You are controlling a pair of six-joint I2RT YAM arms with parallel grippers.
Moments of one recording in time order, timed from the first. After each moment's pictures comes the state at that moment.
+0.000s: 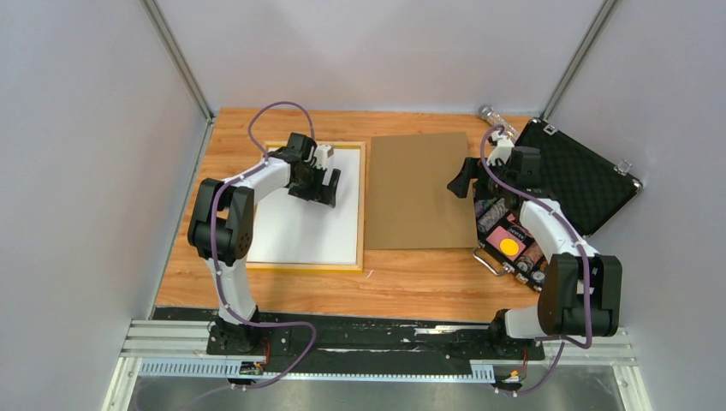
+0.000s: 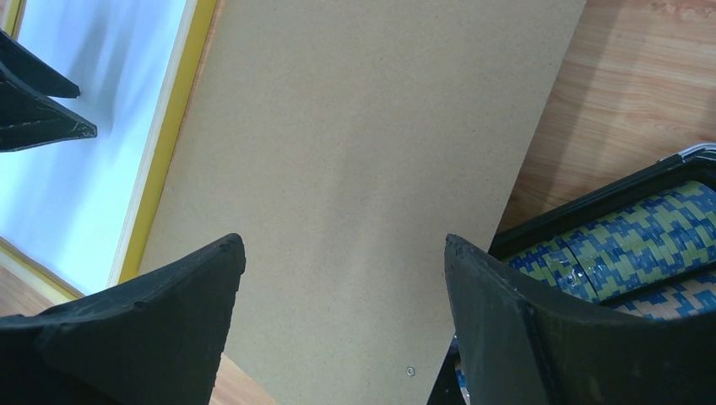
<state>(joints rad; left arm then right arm) -0.29 1.92 1.32 -0.50 0.24 0.02 -0.03 1.40 0.90 -0.14 -0.51 0.10</state>
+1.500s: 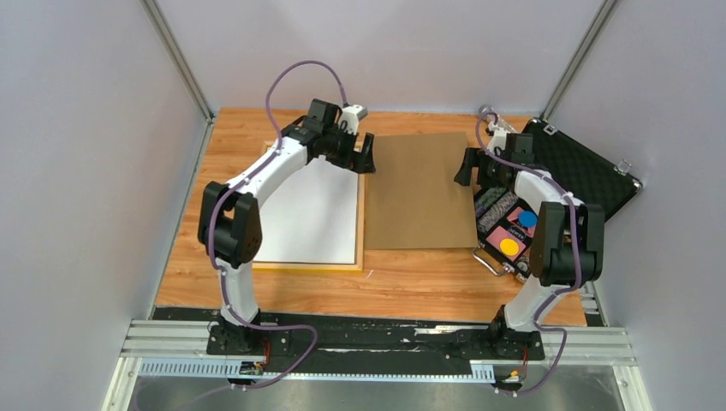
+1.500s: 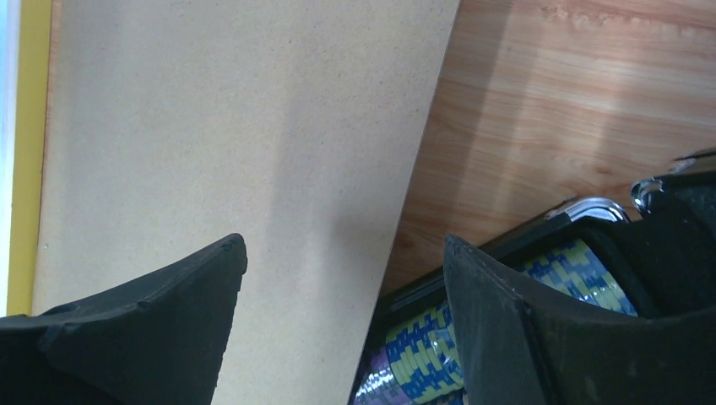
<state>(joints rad) -0.41 1.91 1.65 -0.54 0.43 -0.06 -0.08 1.71 1.13 -0.21 -0.40 0.02</state>
